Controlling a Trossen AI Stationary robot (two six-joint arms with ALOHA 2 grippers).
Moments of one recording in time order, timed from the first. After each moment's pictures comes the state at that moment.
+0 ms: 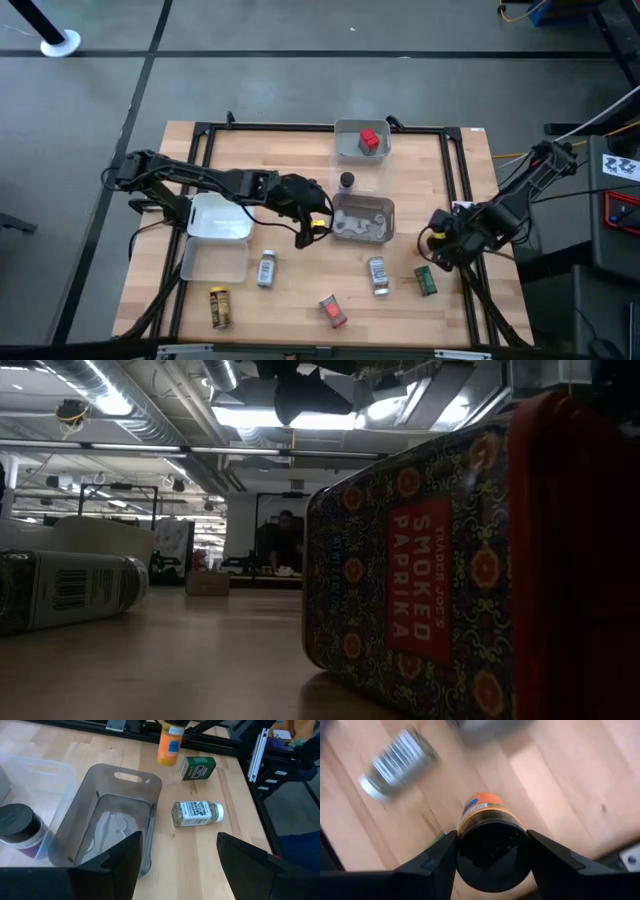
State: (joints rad) left arm -0.09 1.56 1.25 -0.28 0.04 -0.20; right arm 0.75 1.00 0.93 -1.26 0.25 1.26
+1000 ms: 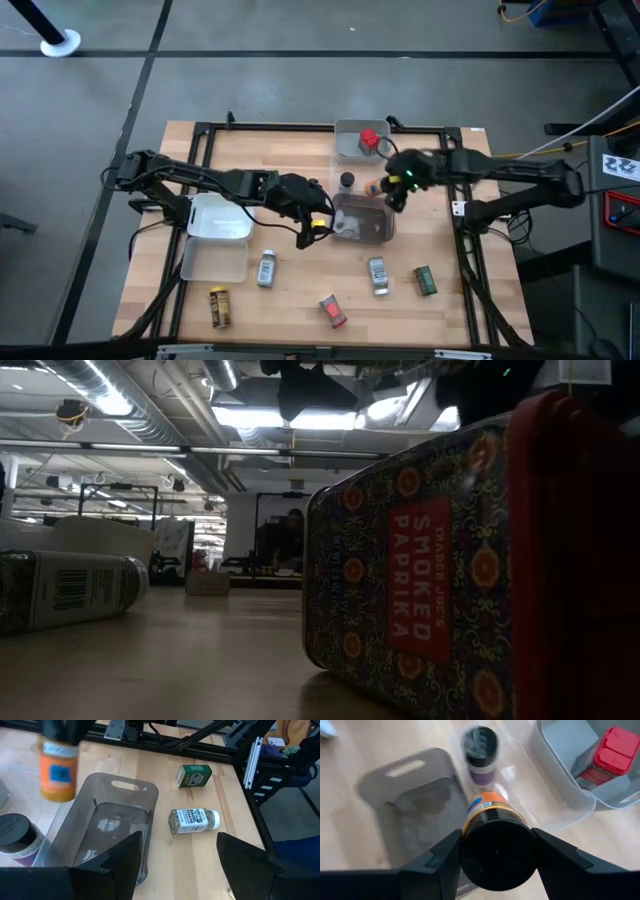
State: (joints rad) left arm -0.09 1.56 1.25 -0.25 0.04 -0.20; right arm -0.17 1.21 1.09 -0.89 0.13 0.28
